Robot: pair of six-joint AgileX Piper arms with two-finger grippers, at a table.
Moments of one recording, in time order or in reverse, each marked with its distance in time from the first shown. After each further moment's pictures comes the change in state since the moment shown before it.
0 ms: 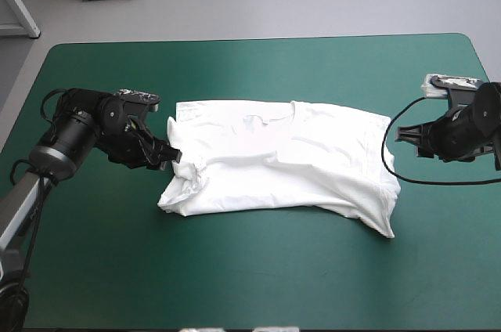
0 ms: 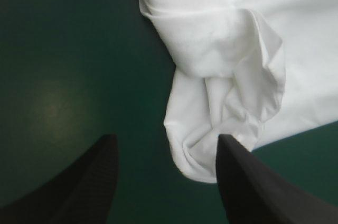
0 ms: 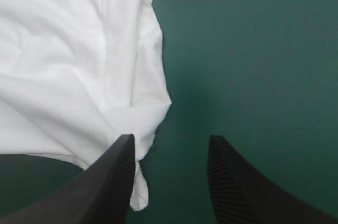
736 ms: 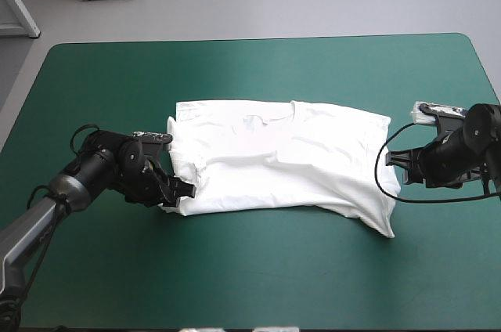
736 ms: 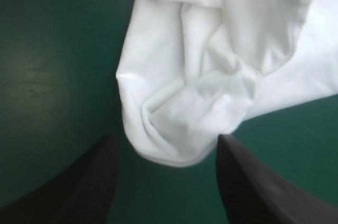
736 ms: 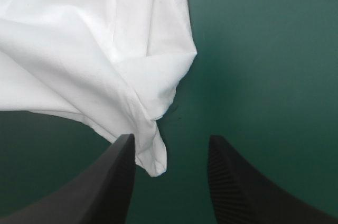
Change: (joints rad) left arm -0.088 -0.047 0.306 -0.026 -0.177 -0.166; right arm 0.000 -0.028 0.167 0.080 -0.009 -0.014
